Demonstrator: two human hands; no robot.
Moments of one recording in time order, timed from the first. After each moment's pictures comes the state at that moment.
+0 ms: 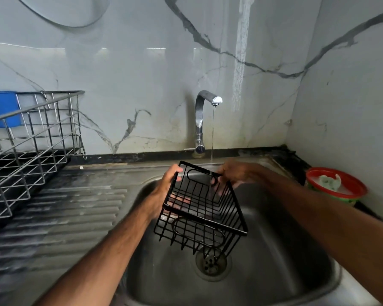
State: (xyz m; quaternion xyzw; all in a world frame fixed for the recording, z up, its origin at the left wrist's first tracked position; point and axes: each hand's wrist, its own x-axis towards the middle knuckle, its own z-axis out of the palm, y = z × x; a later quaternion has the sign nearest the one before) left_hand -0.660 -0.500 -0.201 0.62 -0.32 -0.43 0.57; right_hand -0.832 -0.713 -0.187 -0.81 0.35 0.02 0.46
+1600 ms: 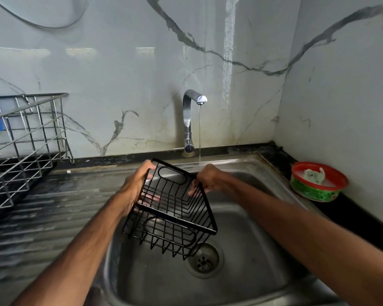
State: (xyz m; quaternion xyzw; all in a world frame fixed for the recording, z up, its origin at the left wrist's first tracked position) left_hand -0.611 -0.513 -0.191 0.72 -0.31 -0.34 0.52; right_hand -0.794 -0.660 -0.202 -0.67 0.45 -0.16 0.57
